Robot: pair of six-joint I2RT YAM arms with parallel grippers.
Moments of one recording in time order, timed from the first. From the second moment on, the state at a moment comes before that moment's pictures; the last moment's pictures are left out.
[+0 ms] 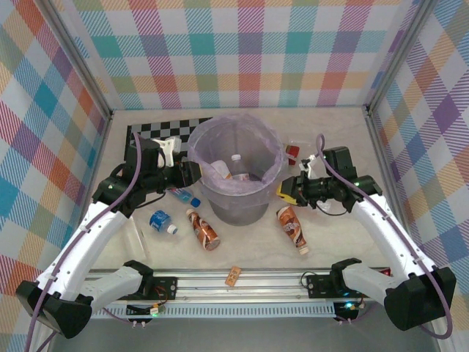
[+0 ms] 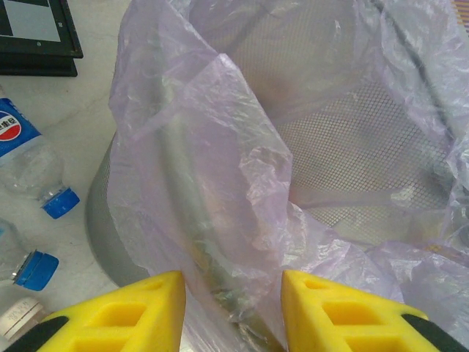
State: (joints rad) left arm -0.42 1.02 1.12 -0.71 0.31 -0.56; right arm 0.30 1.07 0.95 -0.77 -0.82 0.80
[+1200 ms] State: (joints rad) left arm -0.42 1.06 1.12 -0.68 0.31 -0.55; right arm 0.05 1.14 0.85 -0.94 -0.24 0.94
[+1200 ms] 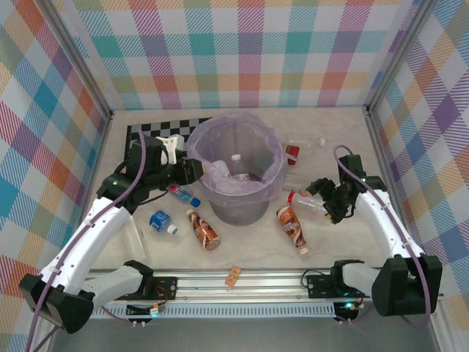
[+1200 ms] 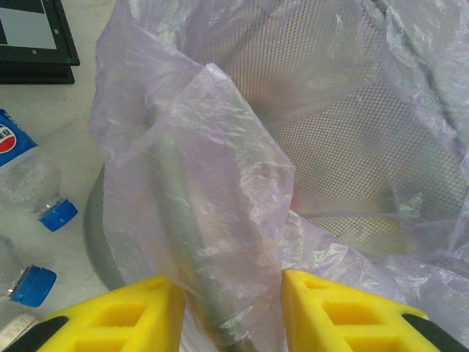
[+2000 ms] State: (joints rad) left arm -0.42 1.07 1.12 -0.68 0.31 -0.55; right arm 0.05 1.41 0.76 -0.63 -0.21 1.24
